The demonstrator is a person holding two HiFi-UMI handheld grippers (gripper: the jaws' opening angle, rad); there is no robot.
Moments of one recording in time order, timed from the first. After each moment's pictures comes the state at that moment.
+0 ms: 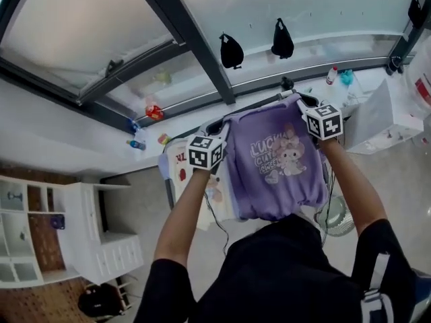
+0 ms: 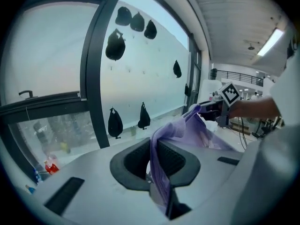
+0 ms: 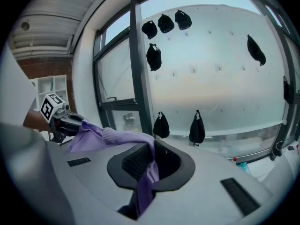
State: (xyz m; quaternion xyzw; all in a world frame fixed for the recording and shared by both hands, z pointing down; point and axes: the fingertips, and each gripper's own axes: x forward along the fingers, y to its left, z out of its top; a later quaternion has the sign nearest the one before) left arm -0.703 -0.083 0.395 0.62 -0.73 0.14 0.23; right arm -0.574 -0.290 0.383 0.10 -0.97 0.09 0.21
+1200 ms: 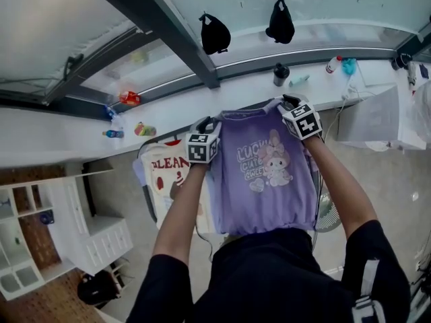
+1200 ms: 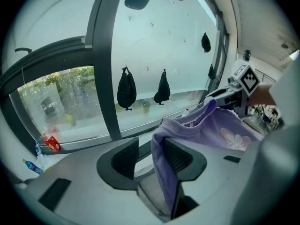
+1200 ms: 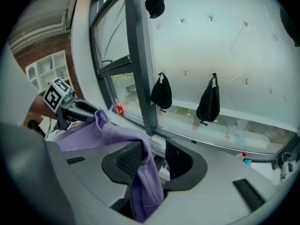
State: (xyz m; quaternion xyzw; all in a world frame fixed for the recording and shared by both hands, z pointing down) left arm -0.777 -0.135 0.586 0.53 -0.75 0.17 0.36; right arm -0.653 -0.336 0.560 0.03 -0.93 0.06 0.37
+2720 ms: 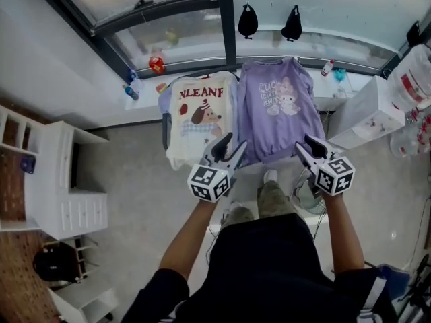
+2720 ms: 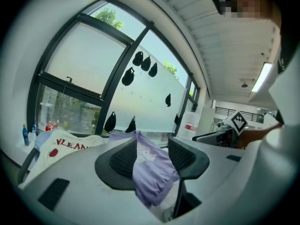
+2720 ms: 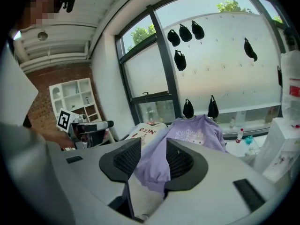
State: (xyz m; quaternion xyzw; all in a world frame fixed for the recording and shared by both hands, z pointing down) left arm -0.475 0.167 0.351 0.61 -0.76 -0.08 0.18; right arm -0.348 0.019 0.352 0.03 -0.97 0.13 0.22
